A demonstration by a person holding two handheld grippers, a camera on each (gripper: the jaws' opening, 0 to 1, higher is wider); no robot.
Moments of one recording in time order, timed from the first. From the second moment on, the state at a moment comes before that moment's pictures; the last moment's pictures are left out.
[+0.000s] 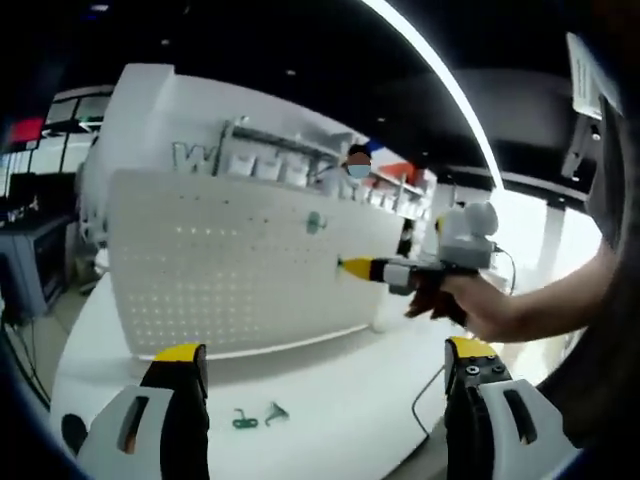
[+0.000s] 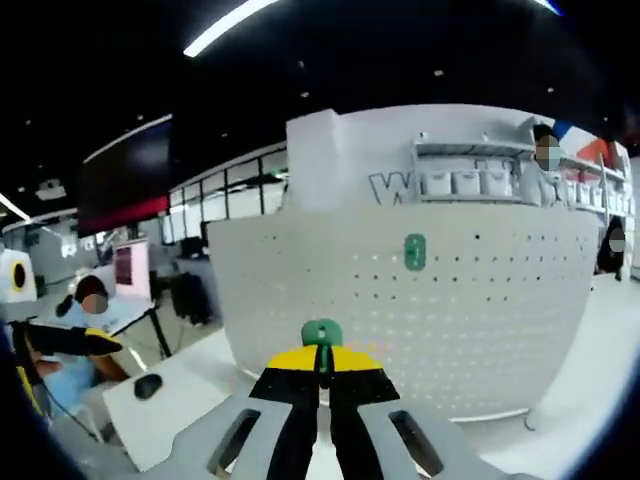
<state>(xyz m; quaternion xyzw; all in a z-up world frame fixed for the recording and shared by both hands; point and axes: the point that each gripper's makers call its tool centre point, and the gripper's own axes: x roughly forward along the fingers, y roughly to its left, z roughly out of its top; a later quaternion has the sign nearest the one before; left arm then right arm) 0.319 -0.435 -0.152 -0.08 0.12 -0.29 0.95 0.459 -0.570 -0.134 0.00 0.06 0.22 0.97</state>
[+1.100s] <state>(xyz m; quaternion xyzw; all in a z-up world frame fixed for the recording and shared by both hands) 0.331 -0.401 -0.174 -0.07 0.16 -0.25 0.95 0.575 -0.654 -0.094 -0.01 0.01 0.08 1.00</state>
